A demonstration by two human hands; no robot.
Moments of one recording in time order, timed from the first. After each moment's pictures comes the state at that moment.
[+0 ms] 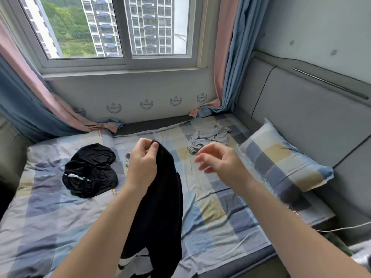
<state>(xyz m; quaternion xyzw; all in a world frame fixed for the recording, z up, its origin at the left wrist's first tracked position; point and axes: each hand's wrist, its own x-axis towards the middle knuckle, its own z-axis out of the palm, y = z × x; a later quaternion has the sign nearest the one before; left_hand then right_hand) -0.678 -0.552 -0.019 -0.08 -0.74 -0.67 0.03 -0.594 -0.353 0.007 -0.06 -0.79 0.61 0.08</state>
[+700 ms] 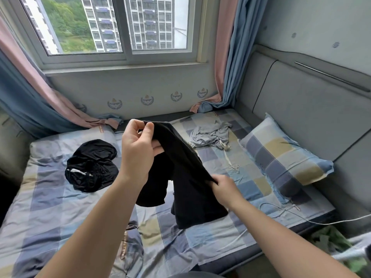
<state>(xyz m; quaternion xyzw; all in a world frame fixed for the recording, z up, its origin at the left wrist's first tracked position) -0.651 -0.551 0.022 -0.07 -0.57 -0.82 0.00 -0.577 -0.334 -0.107 -0.18 -0.91 0.37 -0.02</state>
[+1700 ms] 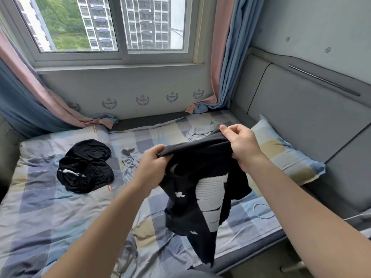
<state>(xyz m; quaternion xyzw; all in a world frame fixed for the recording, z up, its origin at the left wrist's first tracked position) -0.653 -0.538 -0.022 -0.10 -0.75 -0.64 -0.13 -0.617 -0.301 0.007 -0.23 -0.71 0.64 0.18</state>
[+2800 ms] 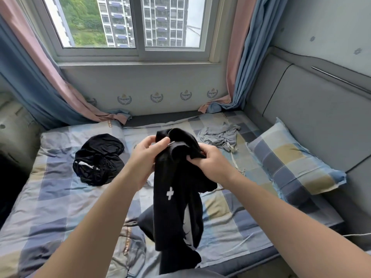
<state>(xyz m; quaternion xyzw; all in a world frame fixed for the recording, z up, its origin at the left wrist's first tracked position) -0.682 -0.591 -0.016 -0.05 -0.62 -0.76 -0.19 -0.633 -0.398 -0.017 -0.02 -0.81 0.59 0.00</state>
